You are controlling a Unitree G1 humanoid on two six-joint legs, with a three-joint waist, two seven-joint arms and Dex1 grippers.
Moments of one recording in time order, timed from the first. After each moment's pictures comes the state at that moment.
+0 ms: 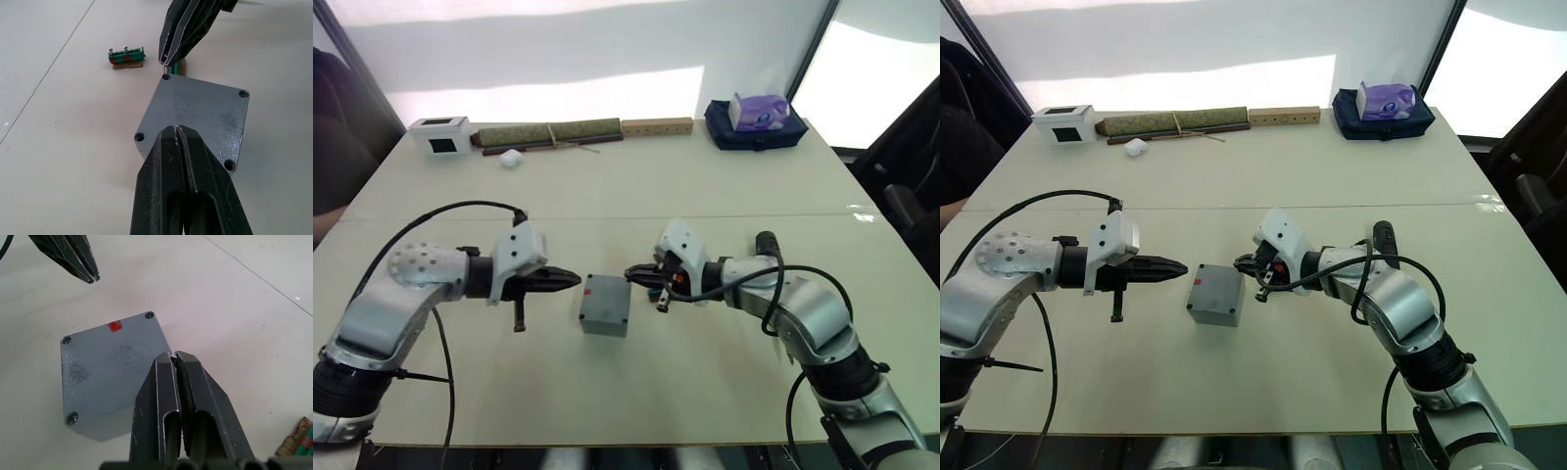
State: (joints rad) left arm -0.37 0.89 -0.04 -0.36 -0.45 0.52 -1.10; right arm -0.54 -0.53 0.27 -0.41 0.43 0.91 0.69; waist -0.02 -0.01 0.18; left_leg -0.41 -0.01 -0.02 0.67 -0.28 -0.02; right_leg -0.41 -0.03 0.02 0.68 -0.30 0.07
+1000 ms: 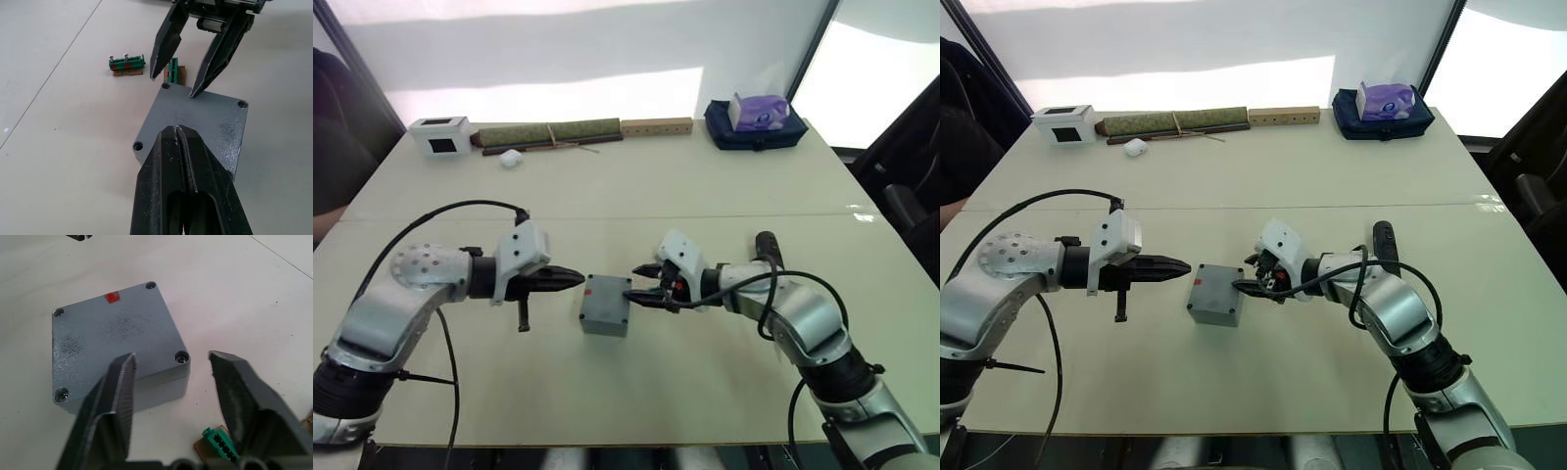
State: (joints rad) left arm -0.37 0.87 -0.04 -0.38 -0.47 0.55 -1.07; right arm -0.51 -0.54 0.30 -0.36 0.38 0.87 0.74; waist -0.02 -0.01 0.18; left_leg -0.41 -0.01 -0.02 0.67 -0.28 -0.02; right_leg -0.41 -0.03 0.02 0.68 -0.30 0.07
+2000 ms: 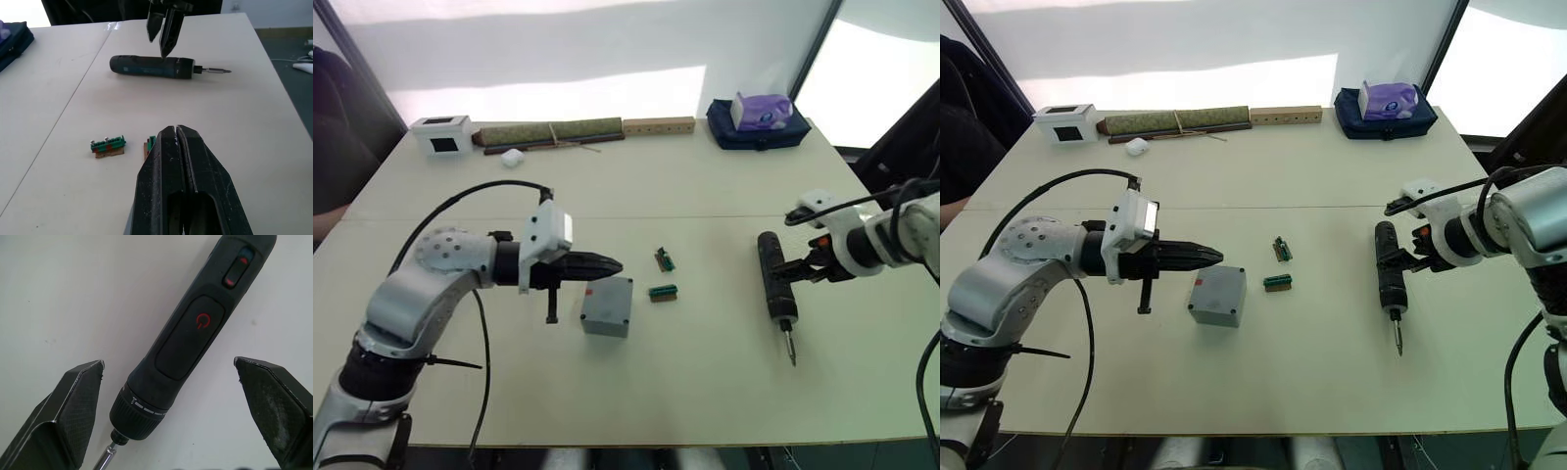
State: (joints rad) left arm -0.50 0.75 -0.07 -0.43 -0.57 0.56 -1.07; right arm -0.87 -1.13 0.28 -0.01 0.66 1.61 0.64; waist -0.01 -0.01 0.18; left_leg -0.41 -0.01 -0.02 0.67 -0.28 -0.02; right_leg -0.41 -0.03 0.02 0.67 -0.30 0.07
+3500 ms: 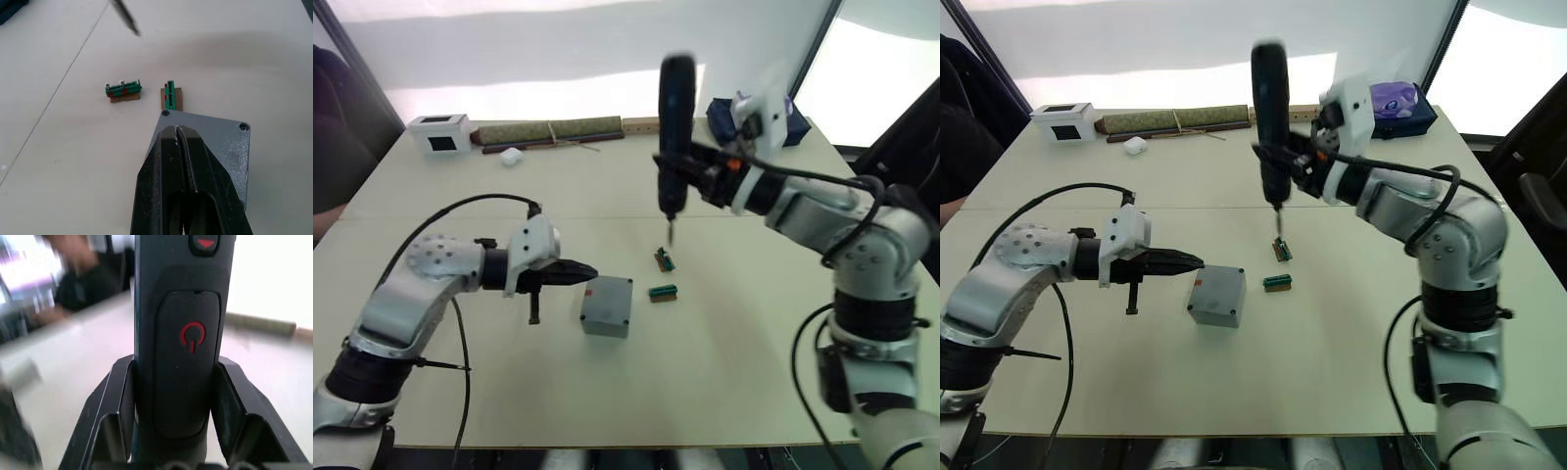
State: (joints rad) left arm -0.44 0.82 -0.11 -0.31 -0.43 0.45 -1.14; right arm -0.81 -0.44 -0.12 -0.32 0.88 0.90 0.27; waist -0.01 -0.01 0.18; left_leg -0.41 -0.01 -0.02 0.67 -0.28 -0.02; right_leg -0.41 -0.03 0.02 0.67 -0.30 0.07
